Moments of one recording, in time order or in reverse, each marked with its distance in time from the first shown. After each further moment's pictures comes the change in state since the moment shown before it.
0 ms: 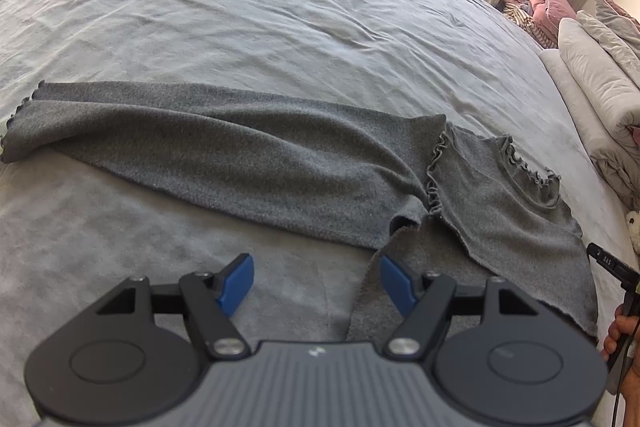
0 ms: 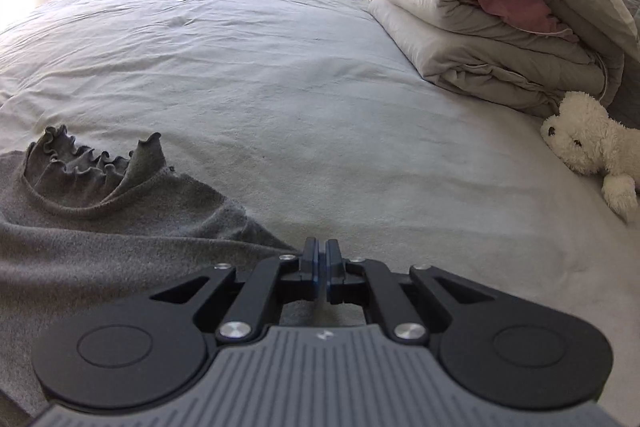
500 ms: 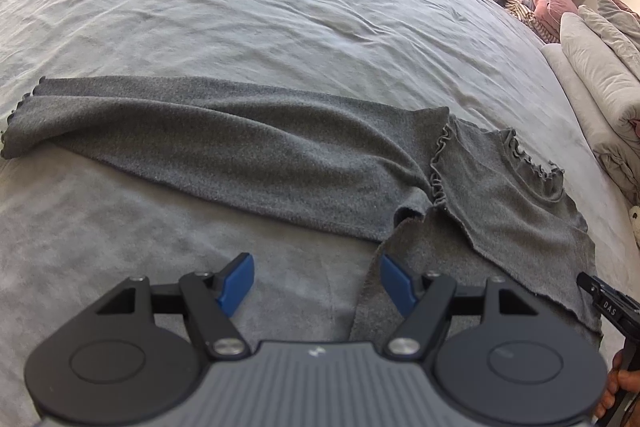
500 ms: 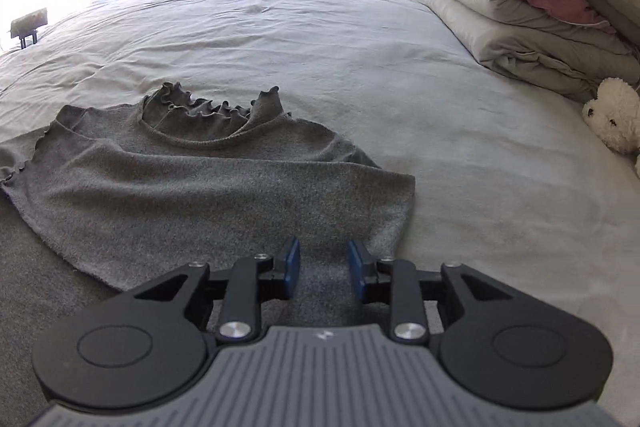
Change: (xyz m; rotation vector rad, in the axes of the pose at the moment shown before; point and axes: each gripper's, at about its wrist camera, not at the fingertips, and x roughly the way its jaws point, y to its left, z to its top) left arm 0.002 0.000 -0.003 0.006 0.017 0.004; right arm -0.065 0.034 -0.037 -0.017 0.002 0.224
